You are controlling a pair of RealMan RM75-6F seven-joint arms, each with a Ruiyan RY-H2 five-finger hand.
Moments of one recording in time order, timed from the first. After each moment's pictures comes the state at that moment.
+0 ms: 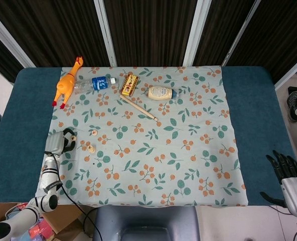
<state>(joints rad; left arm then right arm) -0.60 -1.85 -0.30 -0.67 1.10 0.87 -0.14 -0.02 -1.03 -0.03 -1.61 -1.64 1.57 0.04</state>
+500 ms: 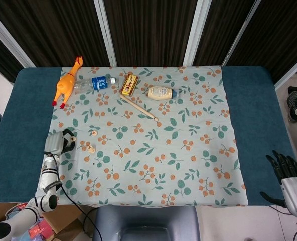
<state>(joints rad) -0.60 -1.85 -0.30 -0.66 1.10 0.86 -0.15 -0.02 -1.04 -0.02 -1.60 -1.64 1.57 0.04</state>
